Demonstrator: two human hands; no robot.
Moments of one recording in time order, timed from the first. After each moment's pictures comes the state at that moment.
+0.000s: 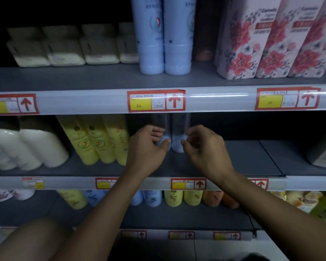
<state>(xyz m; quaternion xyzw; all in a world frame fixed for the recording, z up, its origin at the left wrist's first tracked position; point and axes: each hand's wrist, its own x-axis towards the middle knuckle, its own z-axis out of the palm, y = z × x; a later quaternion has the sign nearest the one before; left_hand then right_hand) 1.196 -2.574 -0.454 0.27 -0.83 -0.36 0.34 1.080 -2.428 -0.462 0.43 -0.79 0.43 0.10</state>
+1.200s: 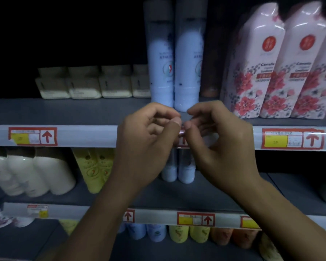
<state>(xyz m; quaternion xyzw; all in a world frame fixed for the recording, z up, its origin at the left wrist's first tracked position) 1.237 -2.542 -0.316 0.06 -0.76 -0.45 0.47 1.122 -2.425 -0.332 0.52 -0.60 0.53 0.29</state>
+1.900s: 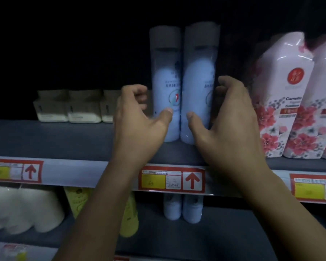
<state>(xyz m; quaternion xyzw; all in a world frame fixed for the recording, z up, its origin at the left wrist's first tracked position) 1.164 -2.623 -0.278 0.20 -0.73 -0.34 0.56 1.069 -2.480 -0.277 0.42 -0.71 0.49 0.28</state>
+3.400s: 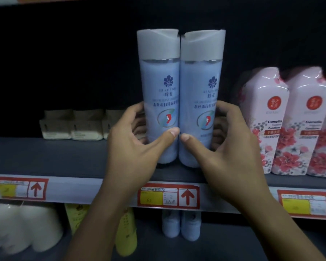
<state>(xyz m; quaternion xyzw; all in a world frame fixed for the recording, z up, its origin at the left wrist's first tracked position) 1.194 -2.591 -0.264 0.07 -0.71 -0.42 0.57 1.089 -2.456 -0.268 0.44 -0.62 0.62 0.17</state>
